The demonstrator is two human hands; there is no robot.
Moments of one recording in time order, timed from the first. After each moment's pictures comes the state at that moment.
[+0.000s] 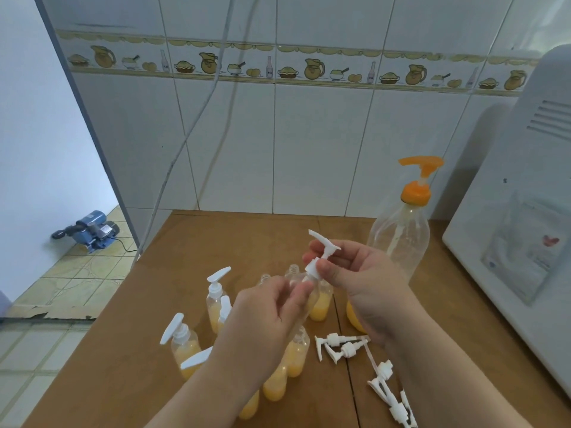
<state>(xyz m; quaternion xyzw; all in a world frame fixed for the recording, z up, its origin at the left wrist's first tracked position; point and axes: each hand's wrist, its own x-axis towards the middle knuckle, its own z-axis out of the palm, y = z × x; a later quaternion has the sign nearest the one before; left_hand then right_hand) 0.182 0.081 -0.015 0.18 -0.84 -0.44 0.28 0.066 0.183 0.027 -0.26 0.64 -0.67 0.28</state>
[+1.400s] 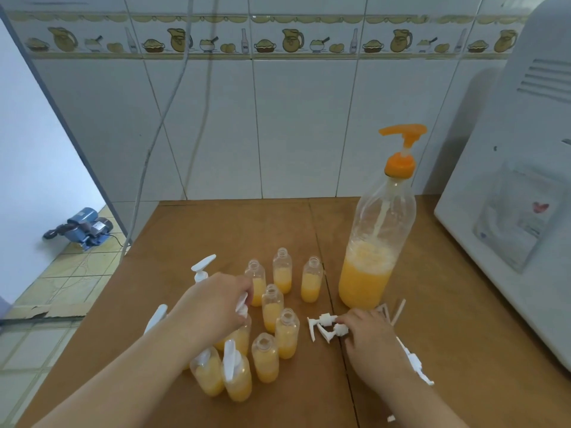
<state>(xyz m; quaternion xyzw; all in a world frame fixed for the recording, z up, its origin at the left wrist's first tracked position) 0.172 0.026 -0.031 0.22 -0.97 -0.10 -0.06 0.023 0.237 -0.166 -0.42 0.89 -0.20 -0.06</state>
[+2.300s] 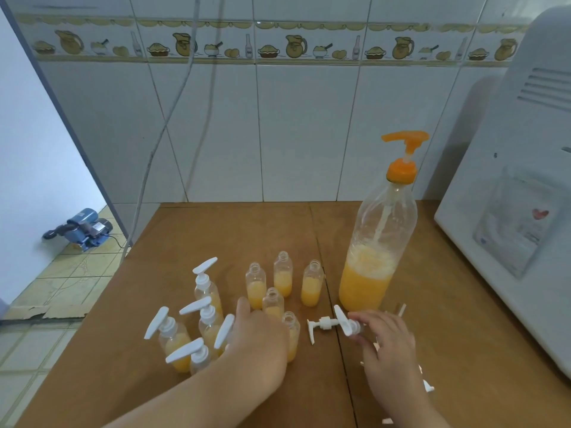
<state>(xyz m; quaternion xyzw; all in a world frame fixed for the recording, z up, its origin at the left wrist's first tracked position) 0.141 0.093 -0.048 0.18 -0.93 0.13 -0.30 0.046 0.251 -0.145 -0.31 0.86 -0.39 -0.11</state>
